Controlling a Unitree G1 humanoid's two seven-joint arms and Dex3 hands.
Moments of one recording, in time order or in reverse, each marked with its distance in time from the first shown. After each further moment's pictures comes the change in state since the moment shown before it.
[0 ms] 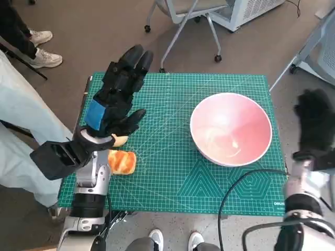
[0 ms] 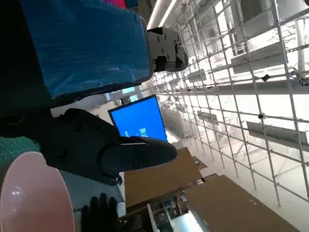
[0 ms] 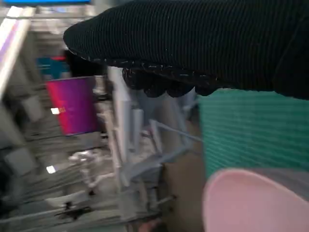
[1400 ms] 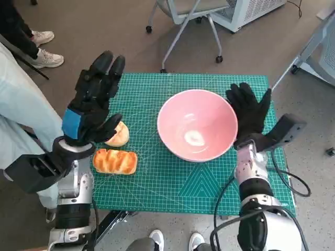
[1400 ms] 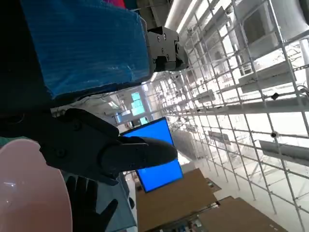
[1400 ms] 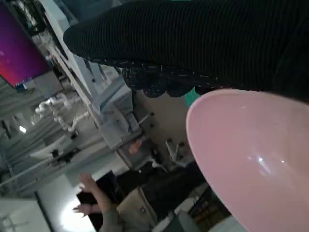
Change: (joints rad) left arm 0.109 0.079 0.068 -0.105 -0.019 0.012 0.029; right arm -0.155 0.240 -0.052 0.022 0.025 0.211 0.040
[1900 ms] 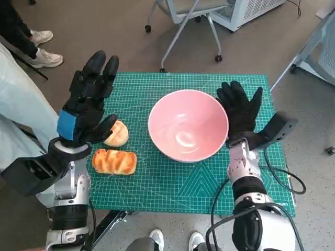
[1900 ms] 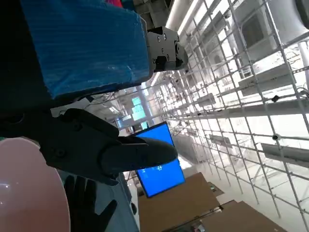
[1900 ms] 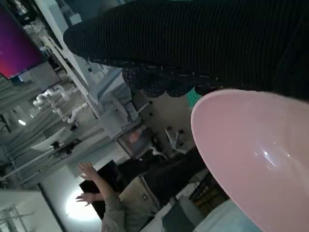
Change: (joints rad) left arm 0.011 0.011 0.008 -0.001 0.000 -0.018 0.009; right arm -0.018 0.037 -0.012 0.003 0.013 0.019 0.011
